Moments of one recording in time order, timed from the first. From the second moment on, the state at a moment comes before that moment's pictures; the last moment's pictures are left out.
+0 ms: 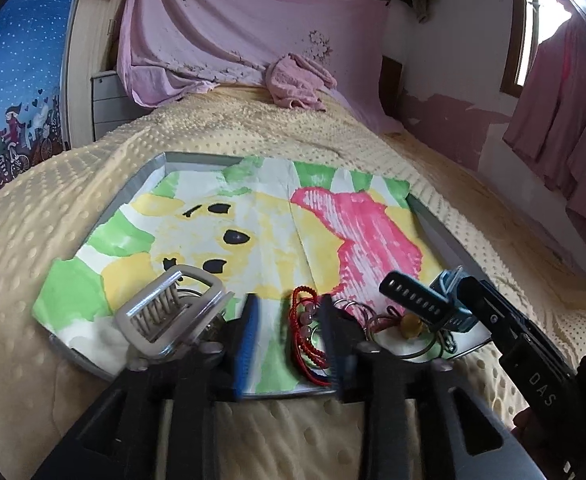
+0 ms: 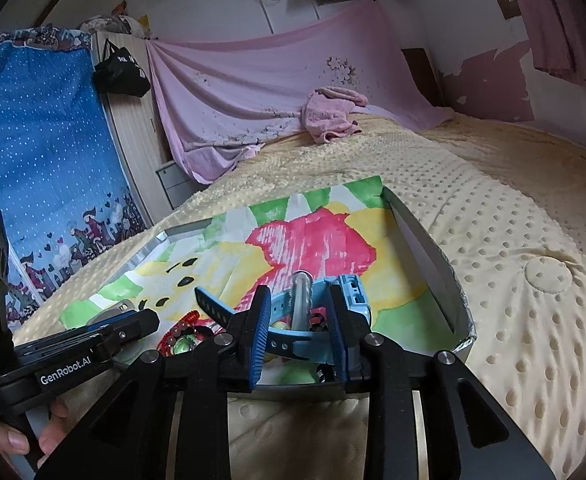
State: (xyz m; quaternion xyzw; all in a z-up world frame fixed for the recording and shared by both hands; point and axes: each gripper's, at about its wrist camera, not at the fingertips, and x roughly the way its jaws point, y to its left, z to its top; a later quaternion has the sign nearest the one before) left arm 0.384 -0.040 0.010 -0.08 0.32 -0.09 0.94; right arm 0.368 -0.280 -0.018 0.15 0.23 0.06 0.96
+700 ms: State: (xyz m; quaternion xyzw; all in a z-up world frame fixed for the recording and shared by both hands) left arm 0.281 0.003 0.050 -0.10 0.15 -0.02 0.98; right arm 0.278 -0.276 0.034 0.11 0.07 0.06 0.99
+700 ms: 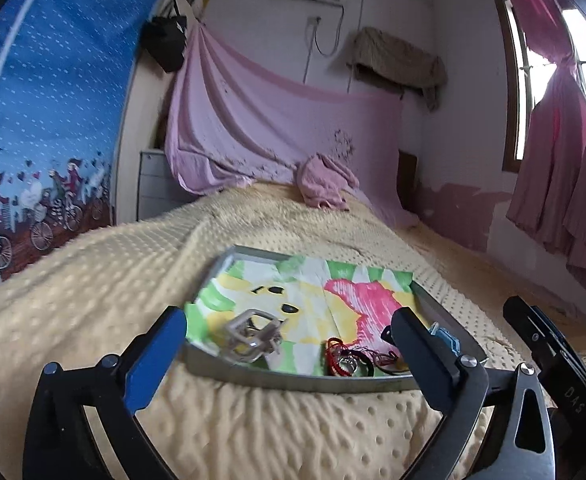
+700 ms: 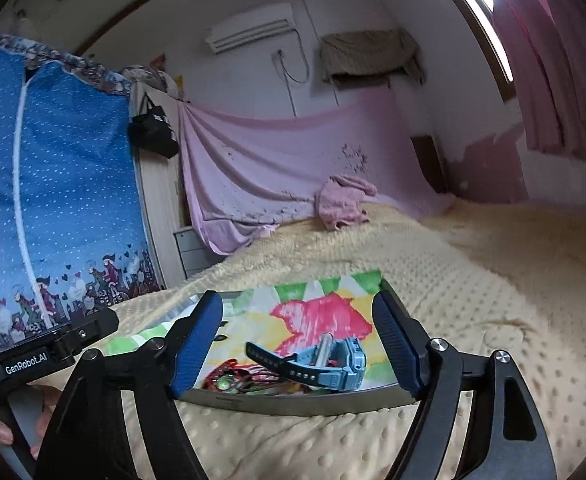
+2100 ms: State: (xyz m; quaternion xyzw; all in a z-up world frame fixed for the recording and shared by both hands) left arm 0.073 0.023 0.048 -0.07 0.11 -0.01 0.99; right arm 0.052 -0.276 0.056 0.05 0.07 0.06 0.99
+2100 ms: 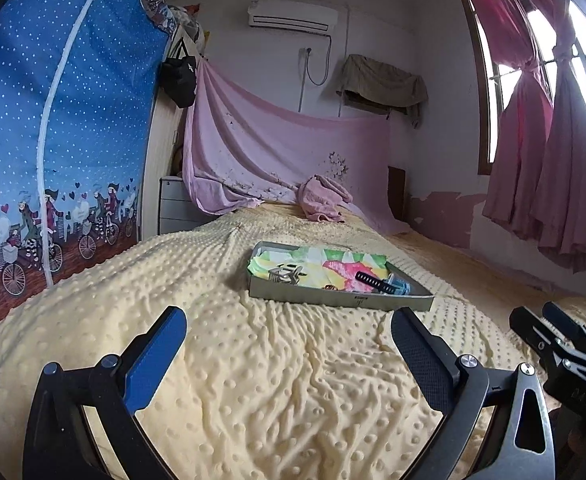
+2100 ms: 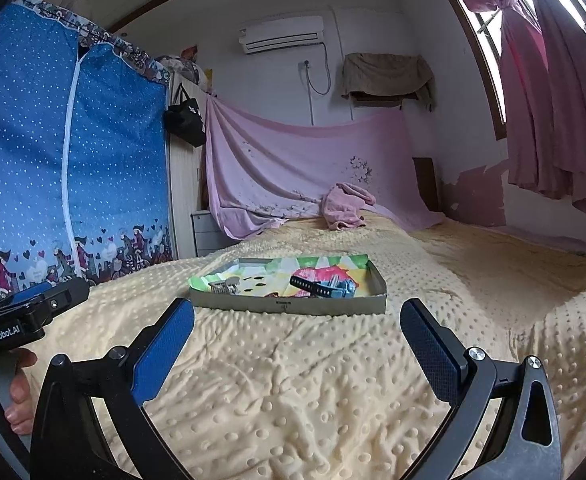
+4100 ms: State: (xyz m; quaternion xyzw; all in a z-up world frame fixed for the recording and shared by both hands) left arm 0.079 0.022 0.025 -0.06 0.12 0.00 0.99; right arm 0.062 -0.277 0.042 0.04 0.08 0.05 0.99
